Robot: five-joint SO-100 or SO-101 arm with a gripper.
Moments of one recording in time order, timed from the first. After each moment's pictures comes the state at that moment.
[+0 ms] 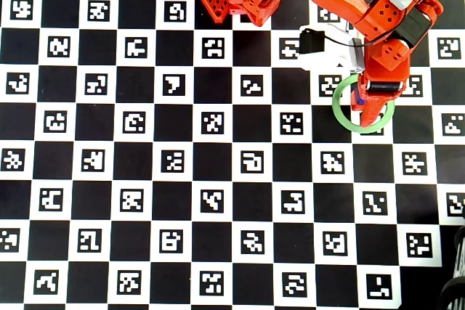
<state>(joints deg) -50.8 90.4 97.3 83.8 50.4</state>
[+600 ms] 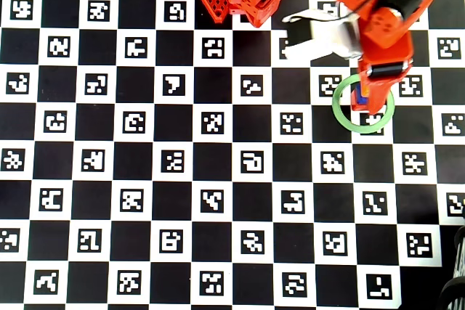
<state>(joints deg) -34.5 104.2 84.2 98.8 28.7</state>
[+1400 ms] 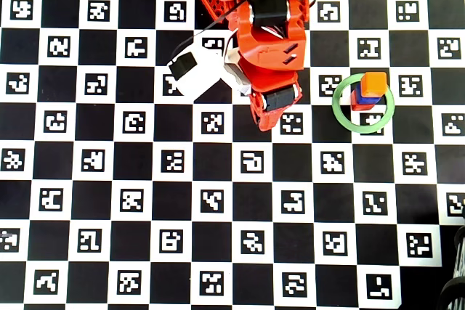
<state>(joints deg) -3.9 139.9 137.1 51.9 -26.9</state>
